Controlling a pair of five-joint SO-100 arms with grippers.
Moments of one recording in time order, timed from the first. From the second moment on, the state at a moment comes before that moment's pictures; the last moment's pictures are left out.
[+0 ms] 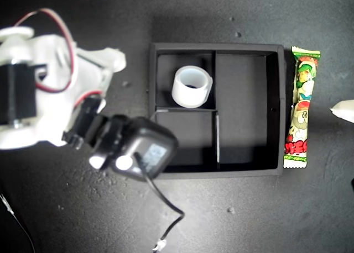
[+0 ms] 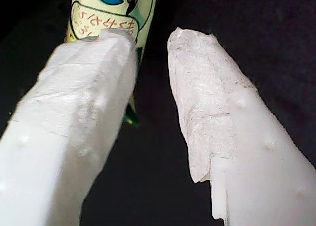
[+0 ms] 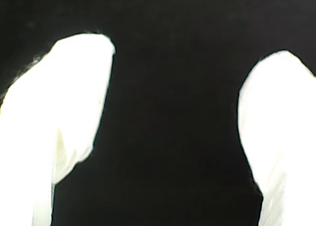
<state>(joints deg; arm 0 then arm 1) -3.9 97.6 75.6 94.9 -66.4 1.5 121.6 124.6 62.5 23.9</state>
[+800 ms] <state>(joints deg) 18.5 104.1 118.7 46.4 -80.9 5.7 91.0 111.6 60.2 24.5</state>
